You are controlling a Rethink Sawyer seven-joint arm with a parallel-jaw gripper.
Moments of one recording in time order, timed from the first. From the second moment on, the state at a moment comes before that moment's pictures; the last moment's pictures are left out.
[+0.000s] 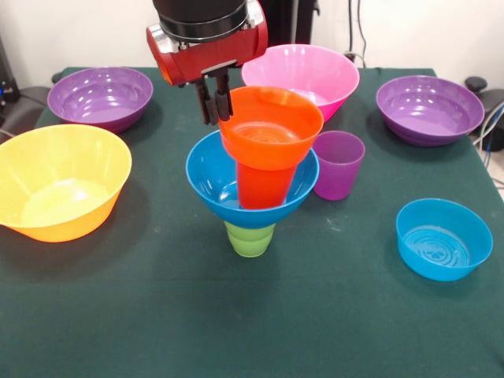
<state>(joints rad) -0.52 -0.59 0.39 1.21 -0.28 1.16 1.23</state>
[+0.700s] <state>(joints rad) -0.52 -0.59 0.39 1.21 -0.28 1.16 1.23</state>
